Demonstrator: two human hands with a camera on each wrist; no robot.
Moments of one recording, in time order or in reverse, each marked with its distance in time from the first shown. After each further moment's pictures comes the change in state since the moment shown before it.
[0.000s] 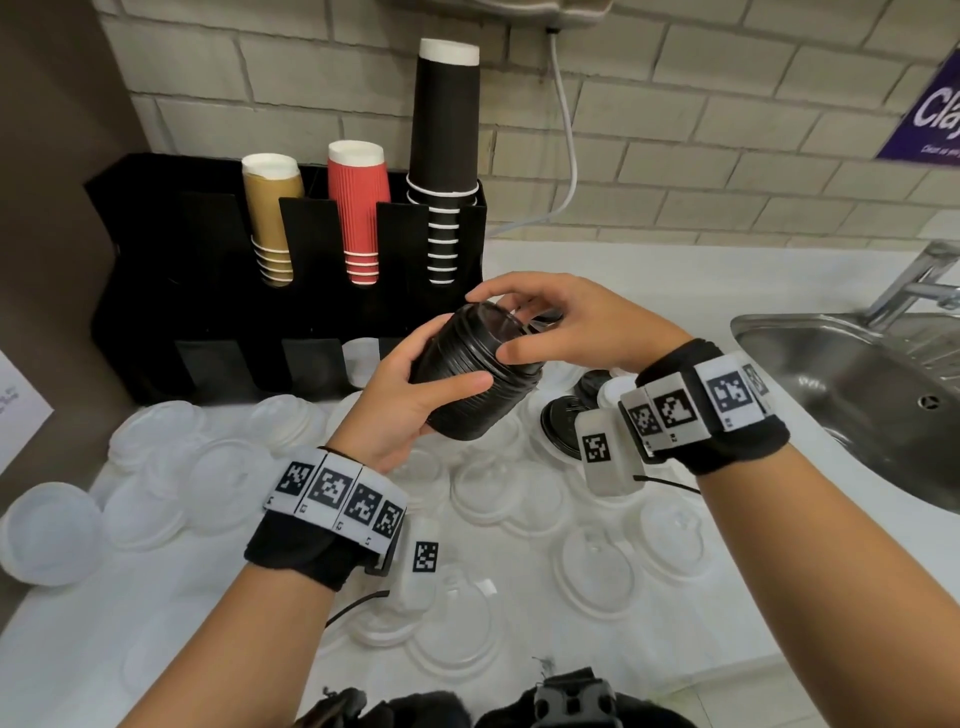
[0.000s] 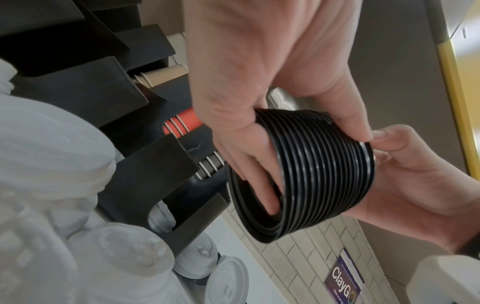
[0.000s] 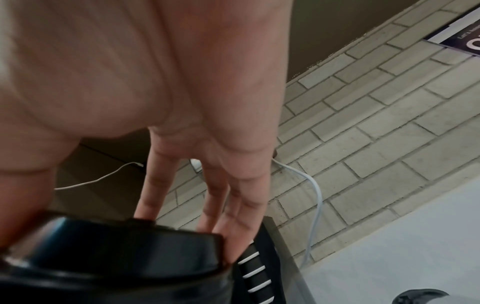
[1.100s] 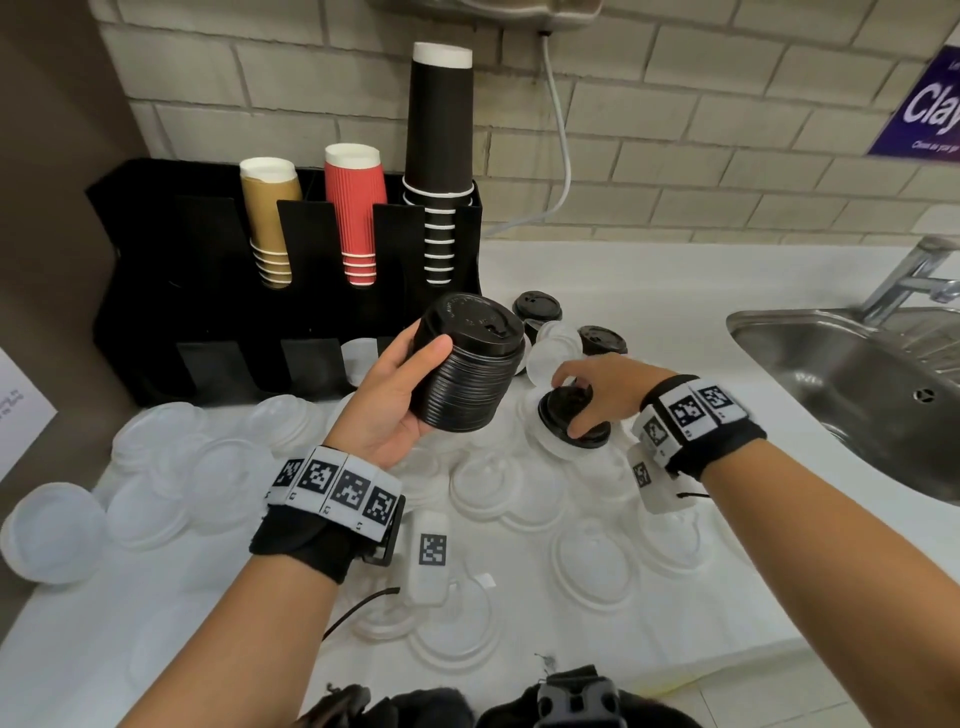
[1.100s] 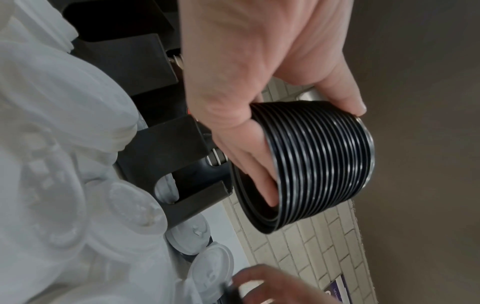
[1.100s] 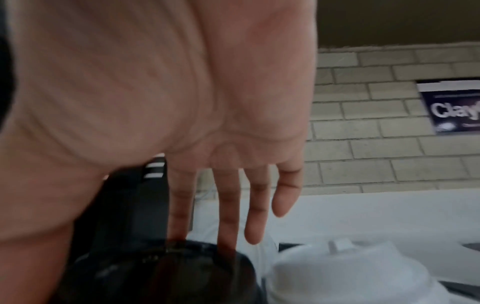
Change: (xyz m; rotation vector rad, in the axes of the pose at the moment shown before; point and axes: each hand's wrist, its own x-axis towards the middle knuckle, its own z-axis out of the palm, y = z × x) left_hand 0.000 -0.003 -0.003 -0.281 0.073 -0.104; right_hand -0.008 0.100 0.001 -0.604 -0.252 0.503
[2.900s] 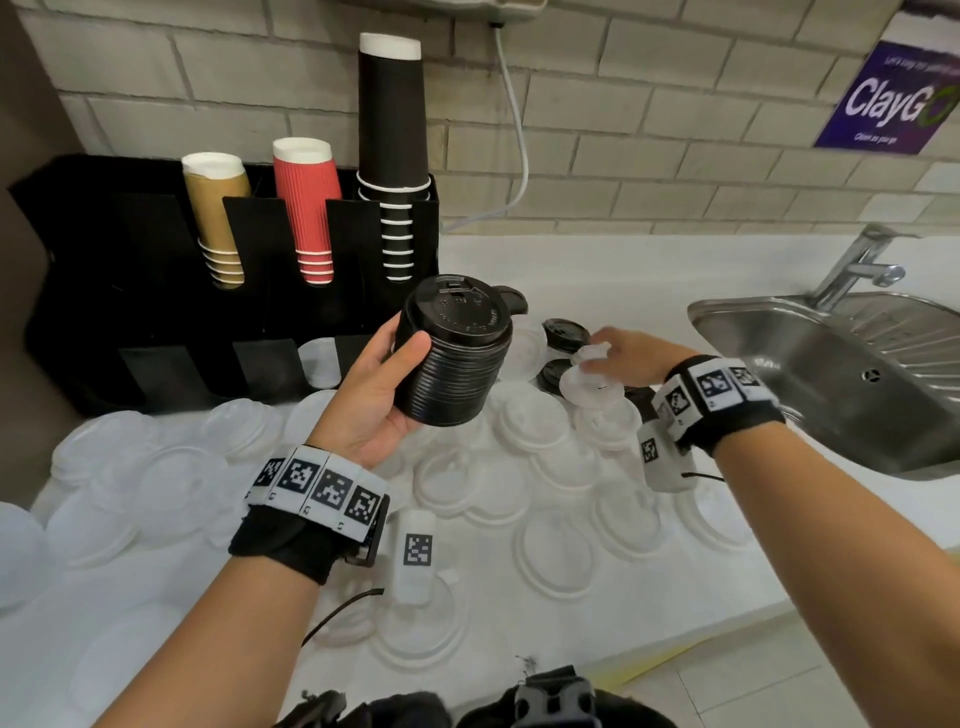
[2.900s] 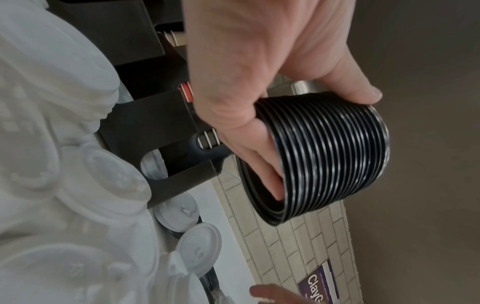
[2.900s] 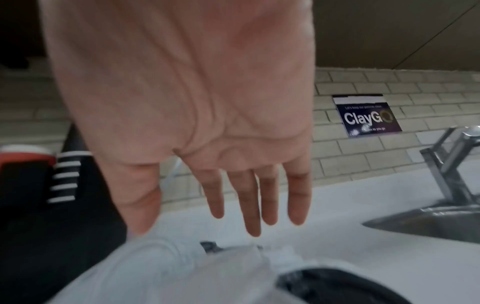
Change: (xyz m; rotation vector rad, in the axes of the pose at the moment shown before) left_hand 0.008 -0.013 0.018 -0.040 -0.064 0.039; right_hand -0.013 0.061 -0.013 0.269 0.108 0.244
